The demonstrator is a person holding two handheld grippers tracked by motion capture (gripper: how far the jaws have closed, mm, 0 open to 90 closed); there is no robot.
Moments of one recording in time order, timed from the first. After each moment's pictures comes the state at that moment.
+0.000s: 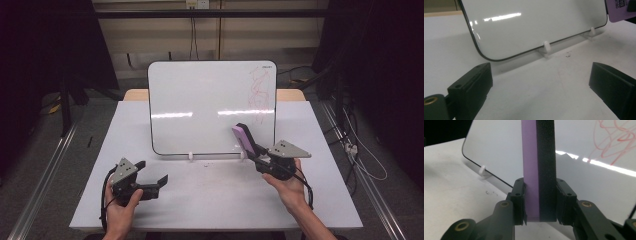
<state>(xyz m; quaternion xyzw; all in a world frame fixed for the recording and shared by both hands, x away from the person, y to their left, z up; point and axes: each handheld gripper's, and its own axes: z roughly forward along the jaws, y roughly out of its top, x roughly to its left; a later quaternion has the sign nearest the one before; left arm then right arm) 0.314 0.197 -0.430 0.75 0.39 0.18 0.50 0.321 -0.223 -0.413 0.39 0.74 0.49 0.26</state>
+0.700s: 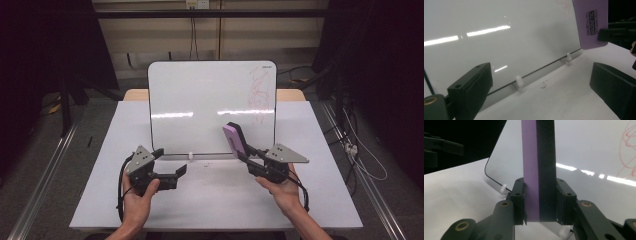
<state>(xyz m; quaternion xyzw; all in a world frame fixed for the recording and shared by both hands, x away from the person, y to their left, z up) 0.327 0.146 -0.396 0.74 0.36 0.16 0.54 0.316 -0.205 -0.416 0.36 0.70 0.56 0.24</state>
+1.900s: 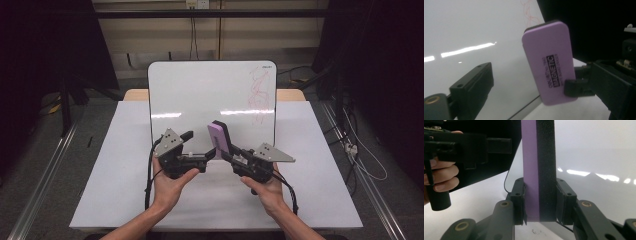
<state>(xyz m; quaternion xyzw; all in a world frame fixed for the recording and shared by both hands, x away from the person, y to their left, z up) 0.350 0.076 -0.373 0.71 0.32 0.15 0.61 0.323 -0.170 -0.420 0.36 0.67 0.62 0.19</state>
